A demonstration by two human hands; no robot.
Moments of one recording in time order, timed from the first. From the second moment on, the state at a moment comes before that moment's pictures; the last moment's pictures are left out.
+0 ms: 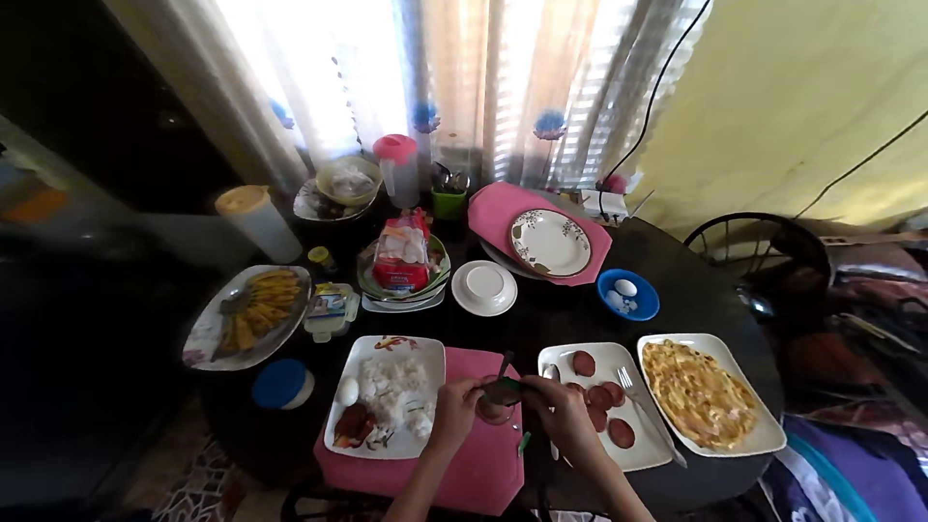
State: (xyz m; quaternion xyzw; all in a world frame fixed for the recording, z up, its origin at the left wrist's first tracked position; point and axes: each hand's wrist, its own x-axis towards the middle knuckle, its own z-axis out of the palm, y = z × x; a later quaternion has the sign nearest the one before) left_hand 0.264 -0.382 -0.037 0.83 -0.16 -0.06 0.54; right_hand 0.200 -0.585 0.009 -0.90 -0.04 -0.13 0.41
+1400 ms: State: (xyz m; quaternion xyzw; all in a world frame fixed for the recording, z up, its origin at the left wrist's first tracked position) left_hand 0.192 -0.421 -0.031 0.52 0.31 -0.37 0.70; right_hand 0.175 -0.571 -0.018 -0.91 -0.01 -0.24 0.33
